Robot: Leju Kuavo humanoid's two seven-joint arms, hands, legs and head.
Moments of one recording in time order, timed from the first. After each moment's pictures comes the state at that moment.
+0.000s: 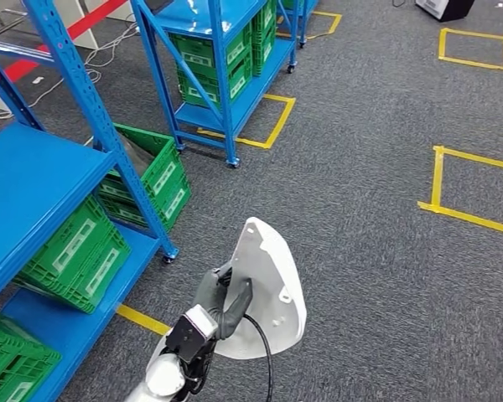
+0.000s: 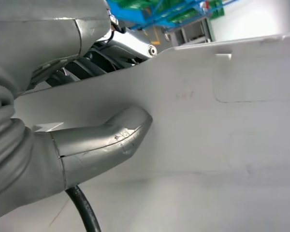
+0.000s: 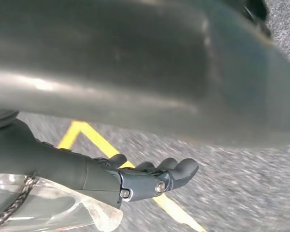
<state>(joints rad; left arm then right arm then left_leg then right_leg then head) 0.06 -0.19 -0.51 -1.47 -0.12 0.10 -0.62 -0.05 0.23 -0.84 -0.22 1.06 -0.22 -0.23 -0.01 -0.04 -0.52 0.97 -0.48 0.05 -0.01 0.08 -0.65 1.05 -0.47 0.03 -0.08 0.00</state>
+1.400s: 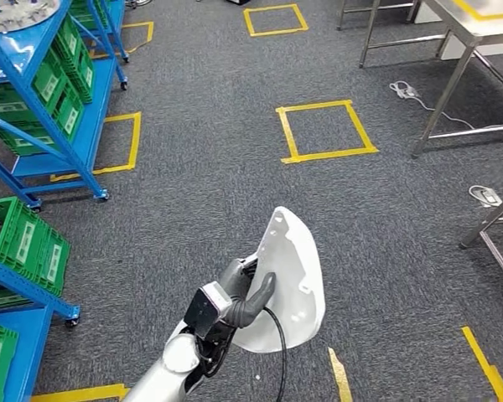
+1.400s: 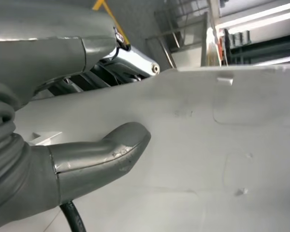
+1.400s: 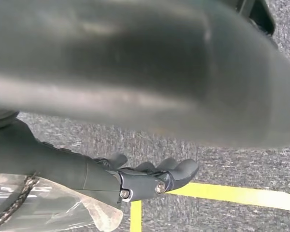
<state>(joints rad) -0.06 -0.23 -0.51 -1.34 -0.07 -0.02 -0.59 -0.05 0.23 -0.92 -0.21 1.04 -0.22 -0.17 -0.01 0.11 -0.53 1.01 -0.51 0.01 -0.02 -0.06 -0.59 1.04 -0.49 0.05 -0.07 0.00</state>
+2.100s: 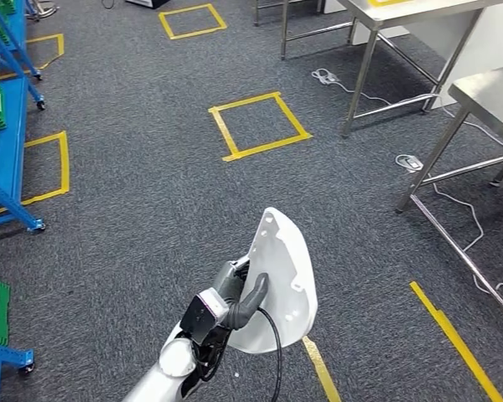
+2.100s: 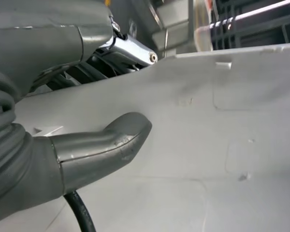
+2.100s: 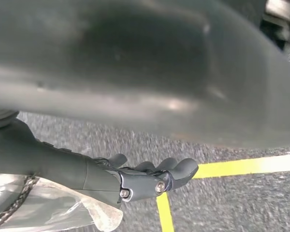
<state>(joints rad) -0.03 -0.22 -0.50 -1.35 -0.08 0.01 -0.61 -0.04 0.22 -0.90 -0.21 1.08 -0.31 -0.24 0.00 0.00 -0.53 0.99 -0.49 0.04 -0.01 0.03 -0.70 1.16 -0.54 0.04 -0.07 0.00</state>
